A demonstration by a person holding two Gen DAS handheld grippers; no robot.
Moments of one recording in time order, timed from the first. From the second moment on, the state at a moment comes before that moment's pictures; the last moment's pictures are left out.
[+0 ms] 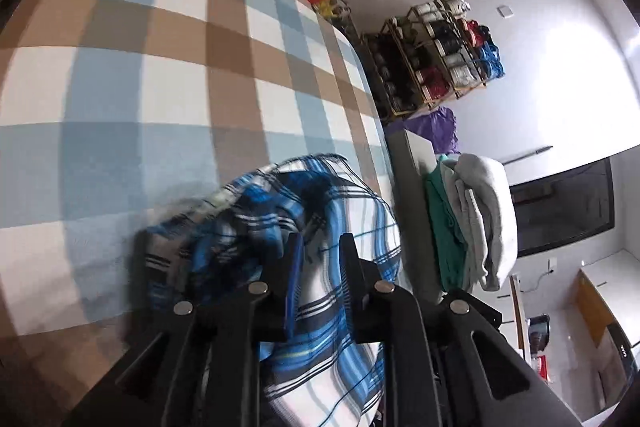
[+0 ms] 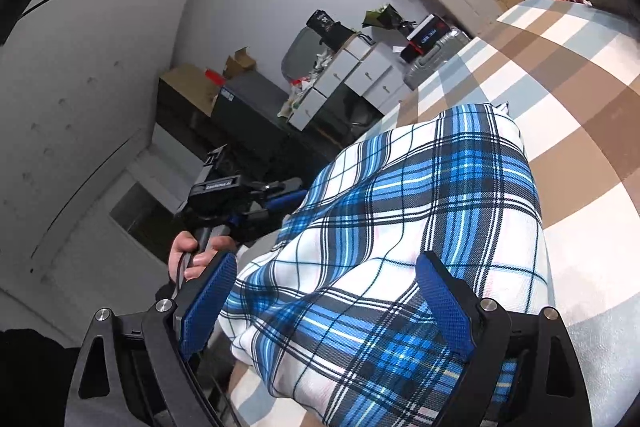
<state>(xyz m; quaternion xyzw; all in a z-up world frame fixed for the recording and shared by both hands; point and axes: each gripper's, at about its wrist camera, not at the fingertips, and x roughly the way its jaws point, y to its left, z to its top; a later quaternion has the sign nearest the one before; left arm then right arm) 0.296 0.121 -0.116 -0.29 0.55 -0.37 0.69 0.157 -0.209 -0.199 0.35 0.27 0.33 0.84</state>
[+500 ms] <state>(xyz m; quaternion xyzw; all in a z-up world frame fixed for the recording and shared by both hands) 0.272 0.084 -0.091 -0.23 0.56 -0.41 0.68 0.155 -0.212 -0.201 0.36 0.26 0.33 0.83</state>
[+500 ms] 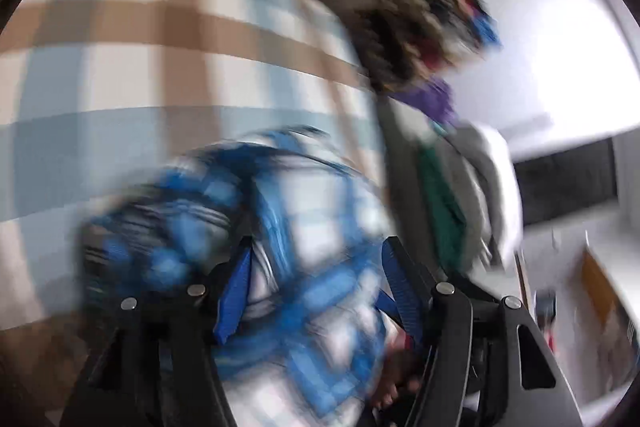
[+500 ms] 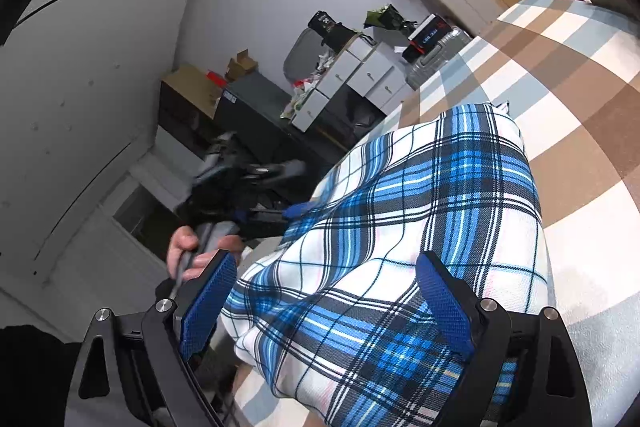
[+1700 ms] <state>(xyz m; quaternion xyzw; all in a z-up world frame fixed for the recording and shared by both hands) 0.274 0.132 -0.108 -0.33 0.49 -0.39 0.70 0.154 -0.219 -0.205 0.39 0.26 0.34 0.82</state>
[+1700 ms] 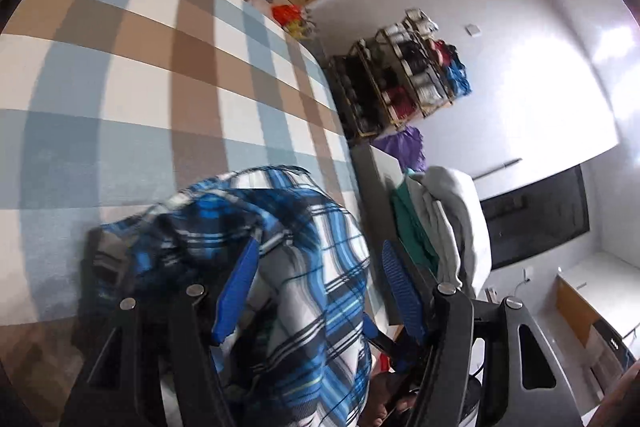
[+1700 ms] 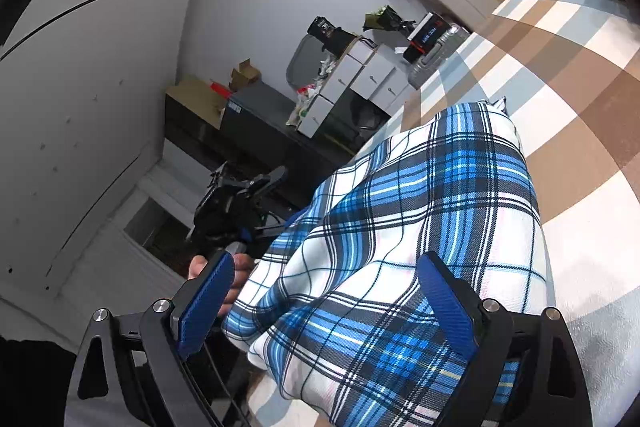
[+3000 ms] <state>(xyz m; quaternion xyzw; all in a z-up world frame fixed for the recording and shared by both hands) 0.308 0.144 -0.162 -0.49 0.57 -0.35 0.56 0.151 -0.220 -0.206 0.39 0.25 0.34 0.81</state>
